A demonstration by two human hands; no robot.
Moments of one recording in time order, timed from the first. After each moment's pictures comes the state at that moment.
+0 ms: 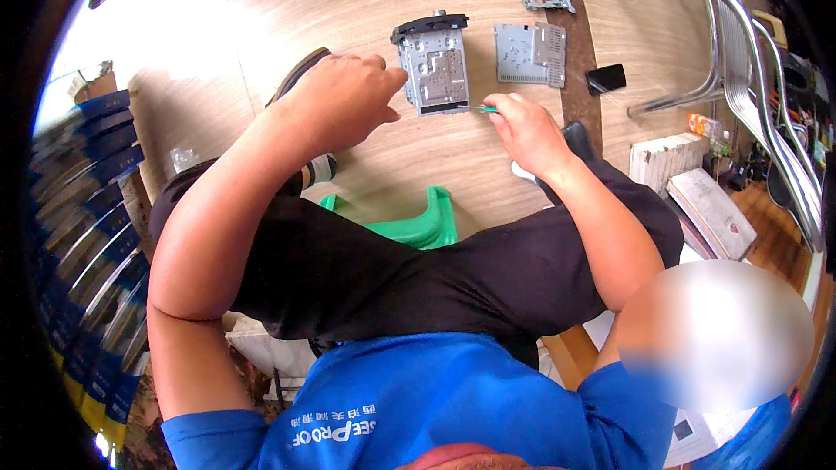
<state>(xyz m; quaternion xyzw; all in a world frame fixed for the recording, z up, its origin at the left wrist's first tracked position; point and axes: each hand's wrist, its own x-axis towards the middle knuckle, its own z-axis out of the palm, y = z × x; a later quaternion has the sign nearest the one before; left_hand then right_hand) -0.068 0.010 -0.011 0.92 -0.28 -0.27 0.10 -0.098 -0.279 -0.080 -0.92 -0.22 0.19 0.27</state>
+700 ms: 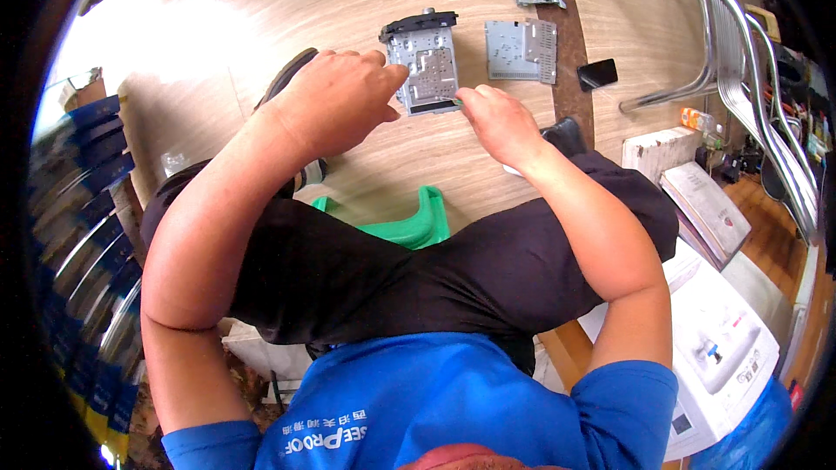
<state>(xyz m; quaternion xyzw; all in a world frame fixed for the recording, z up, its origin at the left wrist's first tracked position) -0.065 0.004 -0.011 0.92 -0.29 -0.25 0.11 -0.091 -0.261 -0.104 -0.93 -0.28 0.18 0.17</state>
